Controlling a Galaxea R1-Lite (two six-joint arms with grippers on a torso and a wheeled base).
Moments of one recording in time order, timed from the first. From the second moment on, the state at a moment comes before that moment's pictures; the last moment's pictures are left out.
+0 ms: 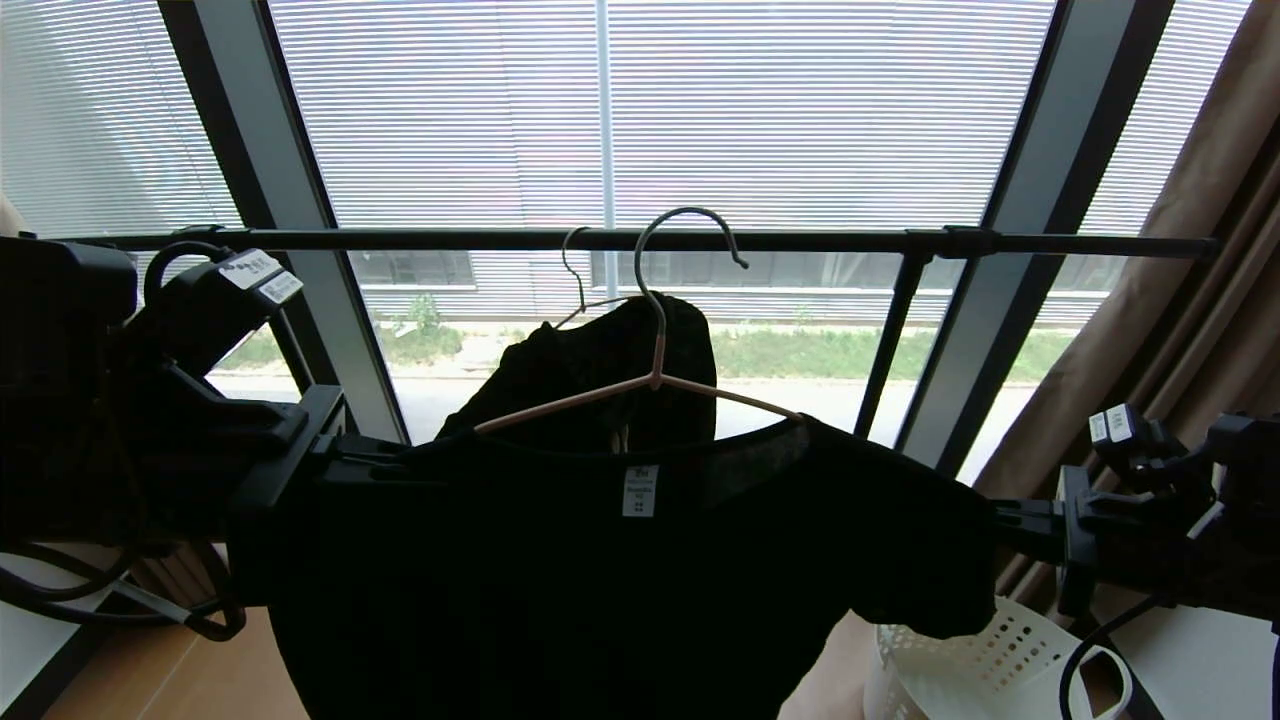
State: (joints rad) left arm -0.23 1.41 -0.84 -0.10 -1.04 0.34; right arm -0.10 1.70 -0.42 -0.78 0.98 -0.37
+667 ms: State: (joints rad) left arm -0.23 1.43 -0.84 -0.09 -1.04 0.32; right arm -0.05 1.64 -0.38 -0.78 0.98 -0.39
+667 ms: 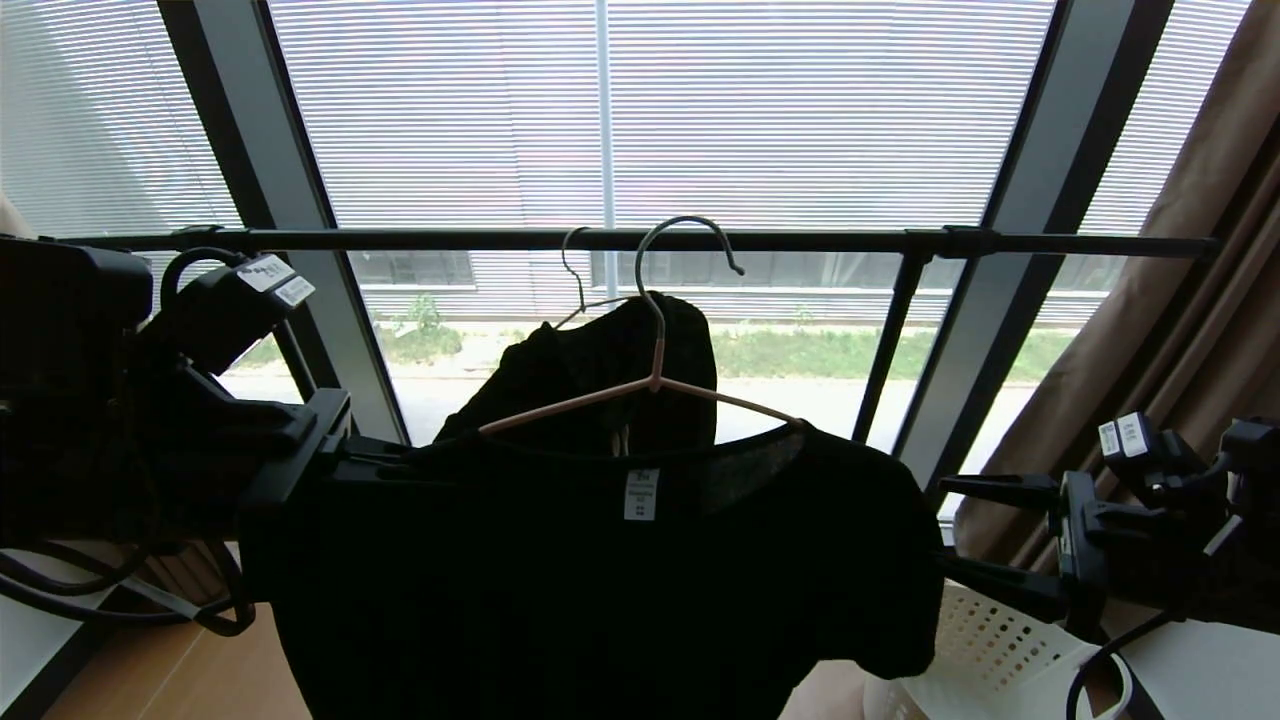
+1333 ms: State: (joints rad) left arm -0.42 1.52 -0.94 -0.22 -0.54 0.10; right arm 0.08 1.49 -0.40 -0.78 0.65 -0.22
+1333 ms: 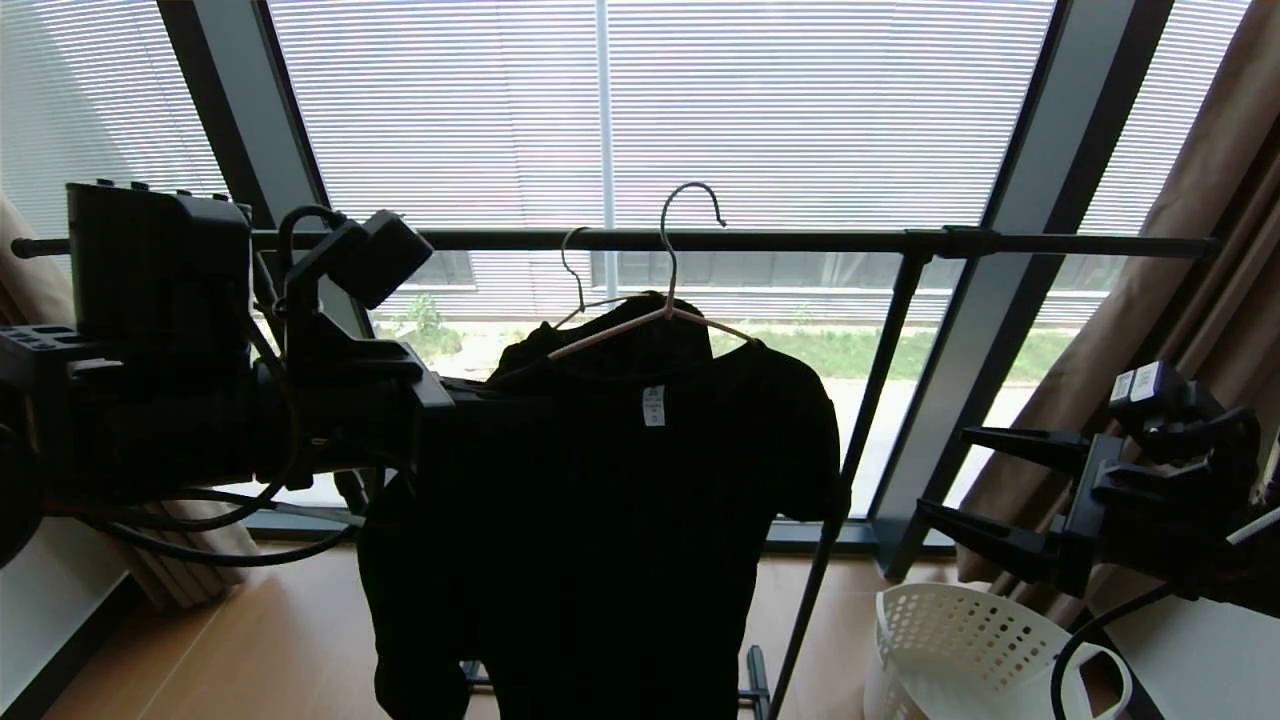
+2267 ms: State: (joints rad) left arm -0.58 1.81 -1.13 -0.40 -0.09 -0.06; right arm 0.09 1.42 -0.42 -0.78 0.64 -0.17
